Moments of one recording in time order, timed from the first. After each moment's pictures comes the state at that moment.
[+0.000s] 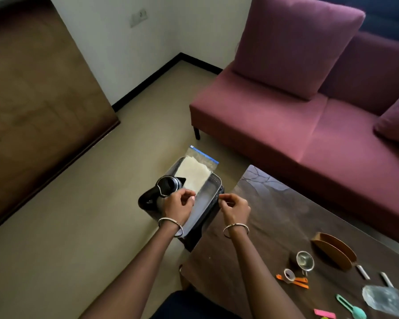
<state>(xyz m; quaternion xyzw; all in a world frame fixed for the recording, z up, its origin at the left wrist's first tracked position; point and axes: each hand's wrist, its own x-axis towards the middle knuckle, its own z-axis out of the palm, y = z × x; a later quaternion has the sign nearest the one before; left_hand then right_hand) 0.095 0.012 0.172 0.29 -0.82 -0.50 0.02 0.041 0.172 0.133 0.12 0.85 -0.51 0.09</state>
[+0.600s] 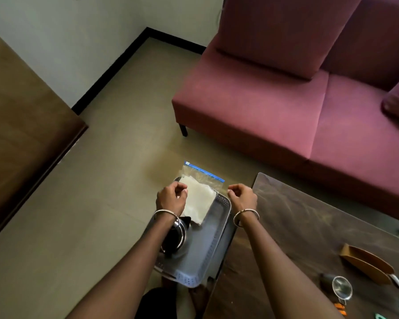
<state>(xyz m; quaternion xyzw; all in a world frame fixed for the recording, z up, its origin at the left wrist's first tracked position) -0.088 -0.102 0.079 0.27 -0.86 -0.43 -0.05 -0.135 0.101 0.053 0.19 0.88 -0.40 0.15</state>
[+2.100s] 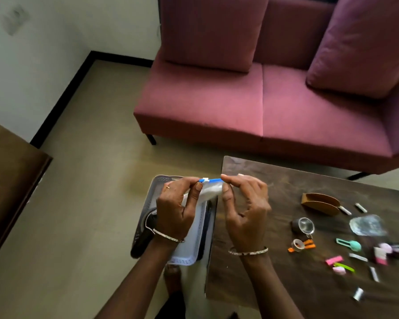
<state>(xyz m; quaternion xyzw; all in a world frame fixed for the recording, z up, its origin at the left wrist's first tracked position) 0.006 -0.046 0.241 -0.11 -0.85 -0.48 0.19 0.036 0.099 0.266 0.04 0.87 -0.42 -0.25</state>
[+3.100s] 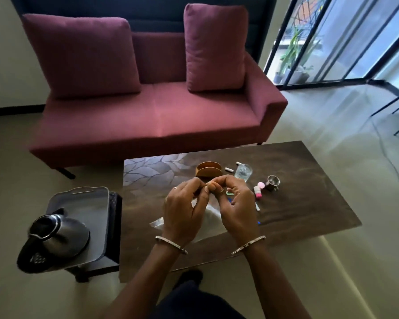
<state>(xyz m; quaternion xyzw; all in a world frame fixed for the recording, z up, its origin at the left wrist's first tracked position) 0.254 0.270 0.314 -0.31 -0.80 -0.49 0.11 0.316 0.387 0.335 0.16 0.84 -0.46 -0.24</state>
